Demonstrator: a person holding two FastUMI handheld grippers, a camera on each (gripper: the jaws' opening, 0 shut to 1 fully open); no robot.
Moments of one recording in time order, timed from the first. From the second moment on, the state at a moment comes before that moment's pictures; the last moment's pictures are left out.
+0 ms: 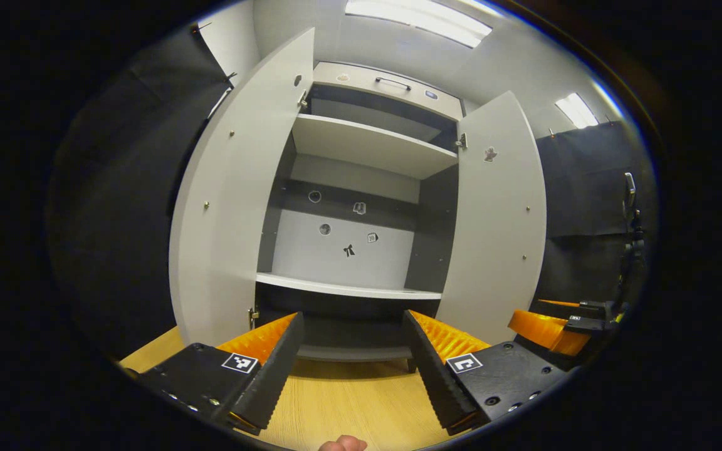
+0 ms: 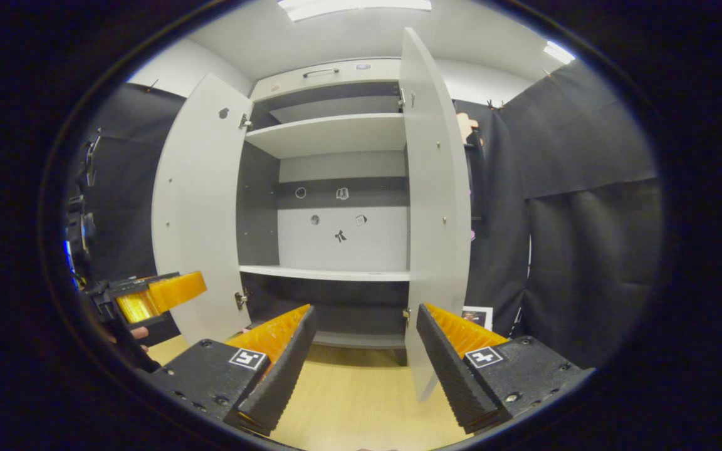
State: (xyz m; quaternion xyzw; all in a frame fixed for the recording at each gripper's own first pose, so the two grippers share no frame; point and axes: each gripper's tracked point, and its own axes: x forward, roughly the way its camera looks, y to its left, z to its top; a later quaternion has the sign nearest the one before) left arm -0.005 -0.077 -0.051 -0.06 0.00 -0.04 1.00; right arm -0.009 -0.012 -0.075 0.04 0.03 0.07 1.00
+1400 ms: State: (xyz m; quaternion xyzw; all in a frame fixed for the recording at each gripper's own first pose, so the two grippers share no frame) left arm -0.001 -0.048 -0.024 -0.01 -0.03 0.00 1.00; right arm -0.001 0.002 -0.066 0.06 0.01 0.09 0.99
